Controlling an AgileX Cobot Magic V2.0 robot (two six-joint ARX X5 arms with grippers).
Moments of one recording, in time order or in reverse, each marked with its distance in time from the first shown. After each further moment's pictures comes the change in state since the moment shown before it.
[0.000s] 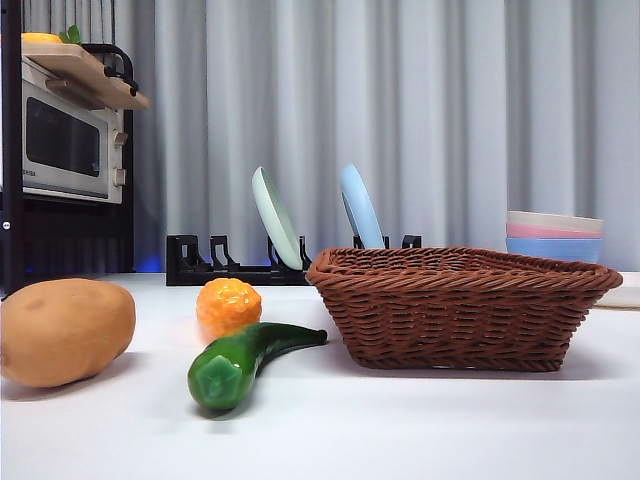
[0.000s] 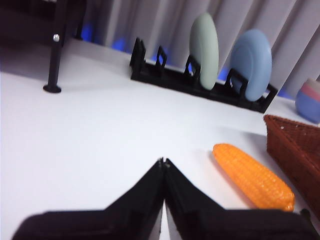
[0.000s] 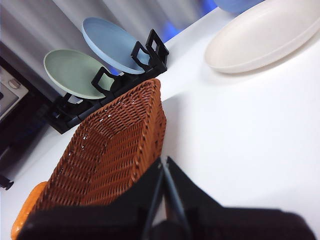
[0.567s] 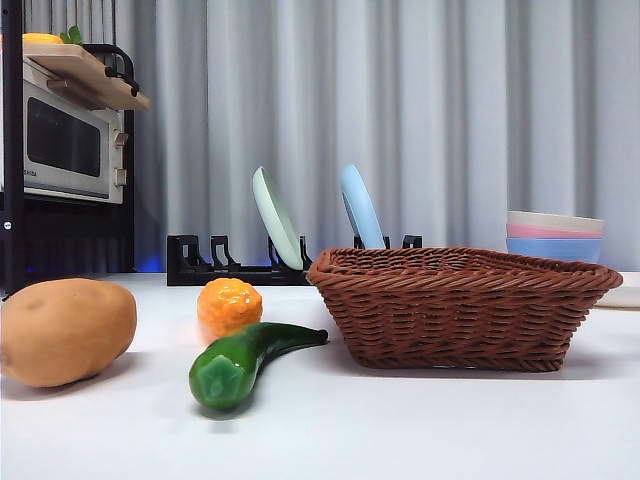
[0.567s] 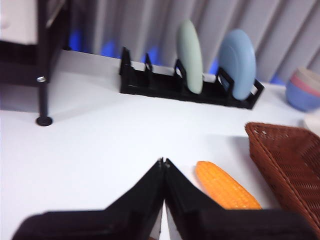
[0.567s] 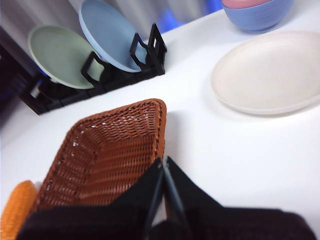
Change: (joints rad) left arm 0.000 0.376 0.422 -0.151 0.050 0.108; right arm 0.000 0.584 0.459 -0.052 -0.004 -0.219
